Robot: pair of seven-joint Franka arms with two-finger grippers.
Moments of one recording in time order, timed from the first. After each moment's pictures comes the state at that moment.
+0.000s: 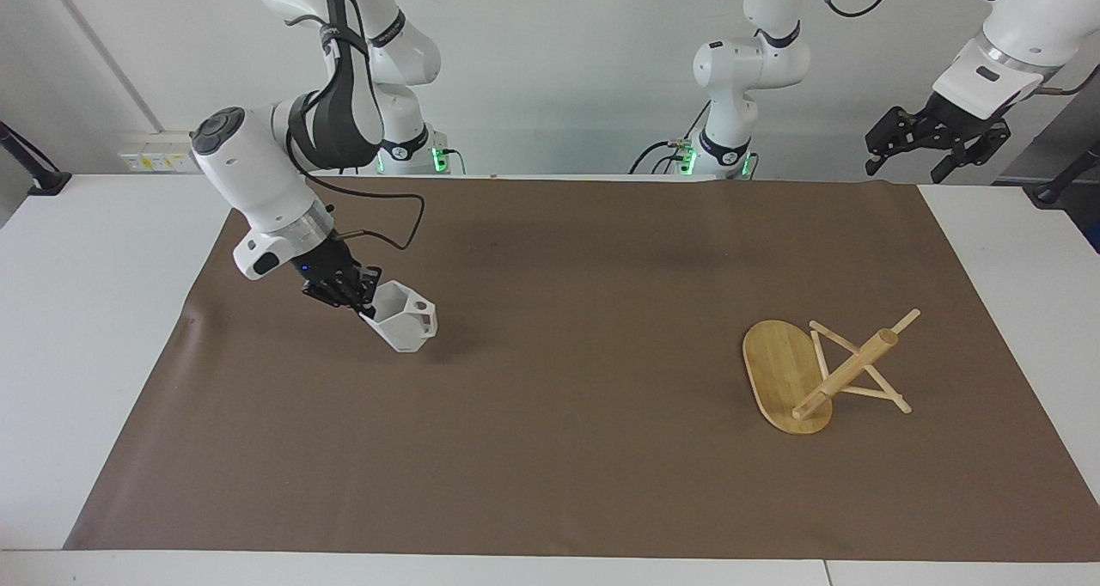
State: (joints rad) left arm 0.02 -0.04 0.01 -1.51 -0.02 1.39 0.21; right arm -0.14 0.11 0.20 -1.94 0.33 2.19 -0.07
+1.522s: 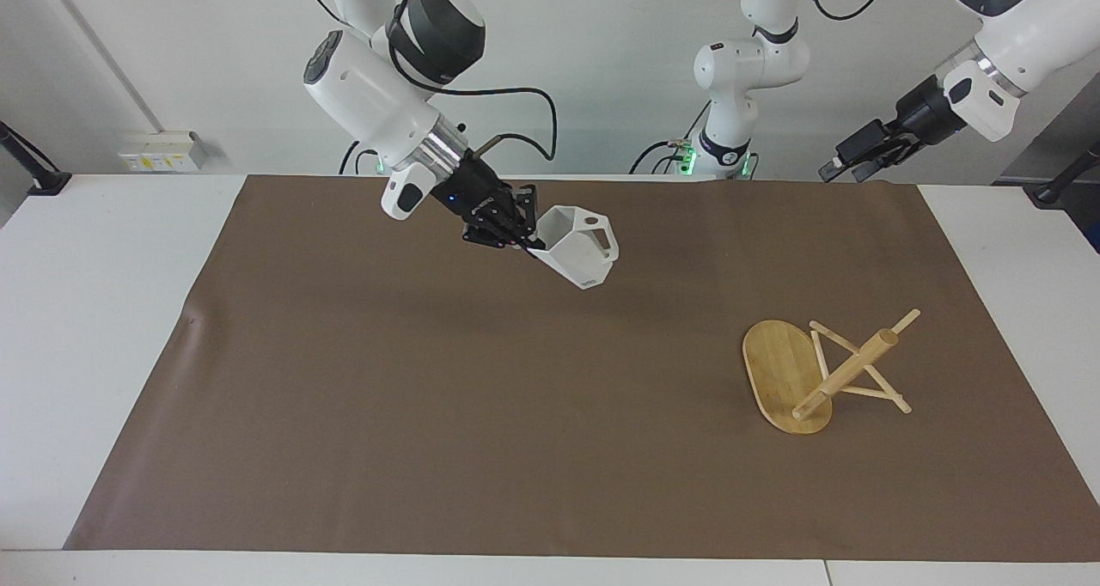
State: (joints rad) left arm 0.09 -0.13 0.02 -1.78 -0.56 1.52 -0.60; right arm -0.13 0.09 0.57 -1.75 0.73 2.19 0.13
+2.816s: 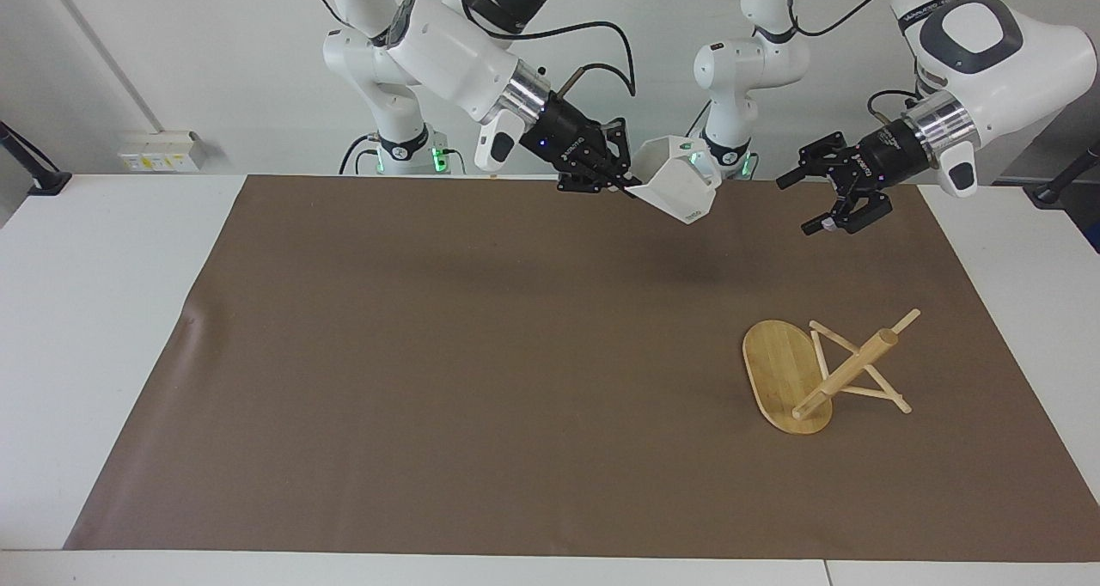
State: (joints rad) left arm 0.09 -0.13 0.01 -1.95 -0.95 1.71 -1.32; right arm -0.13 0.09 0.71 -1.73 0.84 2.32 0.20
